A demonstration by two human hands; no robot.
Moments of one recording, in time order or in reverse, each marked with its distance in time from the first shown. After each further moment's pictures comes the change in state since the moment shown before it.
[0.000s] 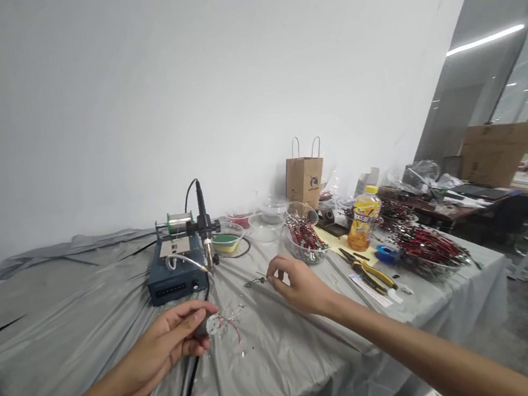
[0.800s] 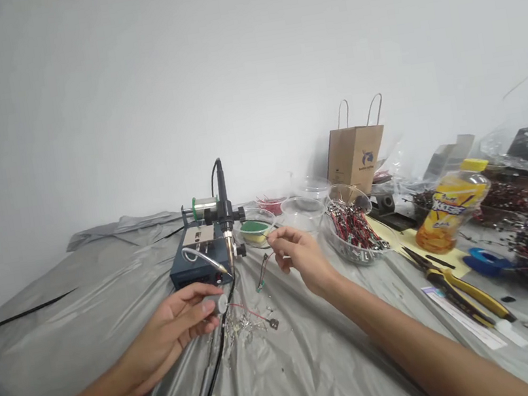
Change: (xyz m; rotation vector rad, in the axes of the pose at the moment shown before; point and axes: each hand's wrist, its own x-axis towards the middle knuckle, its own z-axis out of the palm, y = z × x) left_hand 0.006 0.013 -0.016 -0.017 0.200 0.040; right_hand 0.080 -0.007 0.043 0.922 0.063 0.272
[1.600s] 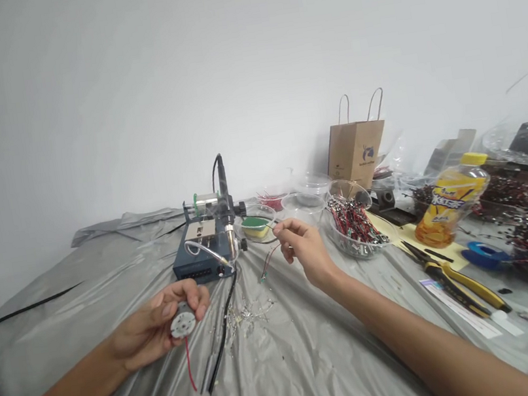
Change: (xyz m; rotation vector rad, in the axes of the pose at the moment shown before) left_hand -0.004 0.015 -0.021 -0.250 -0.400 -0.018; right_hand 0.002 0.004 0.000 -0.002 0.121 -0.135
